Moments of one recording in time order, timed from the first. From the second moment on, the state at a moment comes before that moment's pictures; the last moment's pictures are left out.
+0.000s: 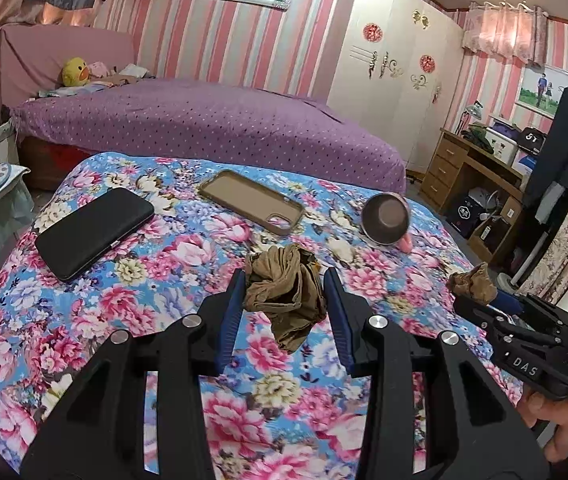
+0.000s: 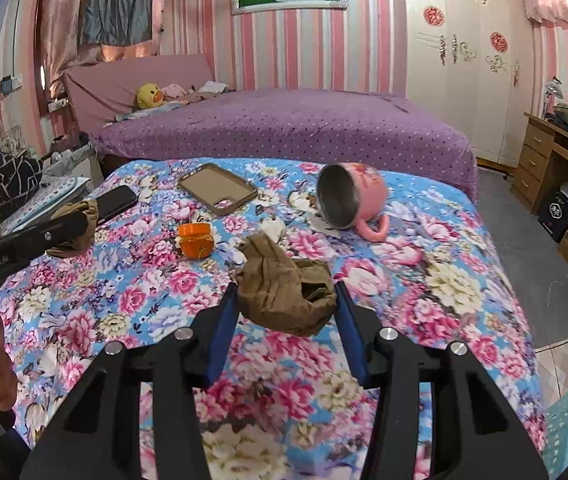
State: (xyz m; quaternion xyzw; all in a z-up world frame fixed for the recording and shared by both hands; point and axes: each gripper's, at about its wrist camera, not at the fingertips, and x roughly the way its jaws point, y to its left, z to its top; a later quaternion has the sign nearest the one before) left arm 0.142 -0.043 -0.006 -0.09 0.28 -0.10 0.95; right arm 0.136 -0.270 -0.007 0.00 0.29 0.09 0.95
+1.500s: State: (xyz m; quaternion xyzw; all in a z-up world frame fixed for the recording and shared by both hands) left arm 0.058 -0.391 -0.012 -0.04 0.30 -0.36 0.88; right arm -0.043 -0.585 0.002 0.07 0.27 -0.14 0.95
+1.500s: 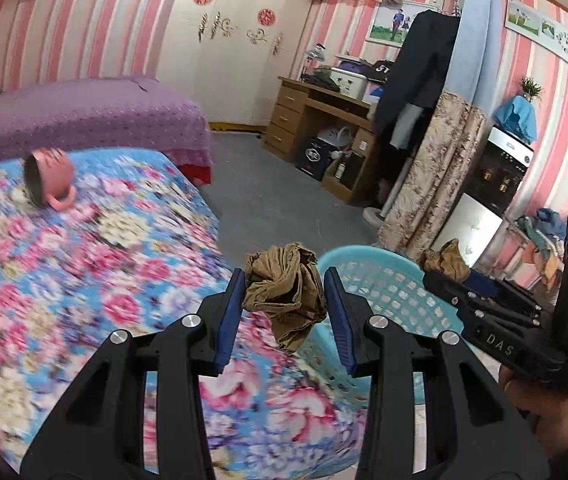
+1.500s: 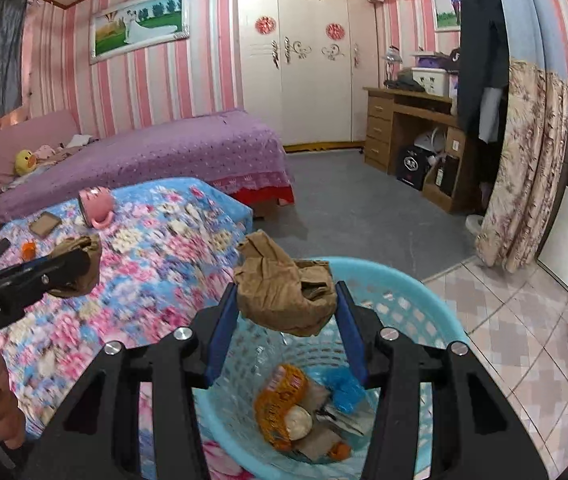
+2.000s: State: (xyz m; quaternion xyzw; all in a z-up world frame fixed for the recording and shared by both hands) left arm 0.056 -0.428 -0.036 -0.04 0.30 -0.40 0.87; right arm -0.064 -0.621 -0.023 0.10 0.28 -0.18 0.94
